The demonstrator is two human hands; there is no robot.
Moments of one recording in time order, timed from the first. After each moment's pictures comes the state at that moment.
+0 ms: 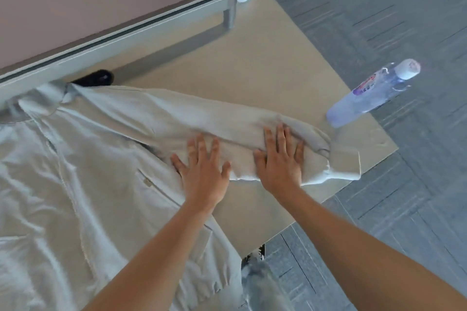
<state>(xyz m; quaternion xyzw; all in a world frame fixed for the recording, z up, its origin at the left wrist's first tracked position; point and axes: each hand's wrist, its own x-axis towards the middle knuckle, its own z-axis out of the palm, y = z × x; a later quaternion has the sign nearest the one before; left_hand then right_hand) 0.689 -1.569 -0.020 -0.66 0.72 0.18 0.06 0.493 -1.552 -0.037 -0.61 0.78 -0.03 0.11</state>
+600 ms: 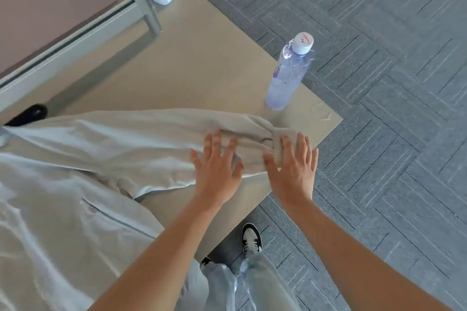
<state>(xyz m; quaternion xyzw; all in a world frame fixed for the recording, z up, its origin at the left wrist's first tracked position) 0.535 -1.549 -0.013 -0.54 0.82 0.20 0.05 0.367 -1.468 -0.017 -0.47 0.86 -0.16 0.12</state>
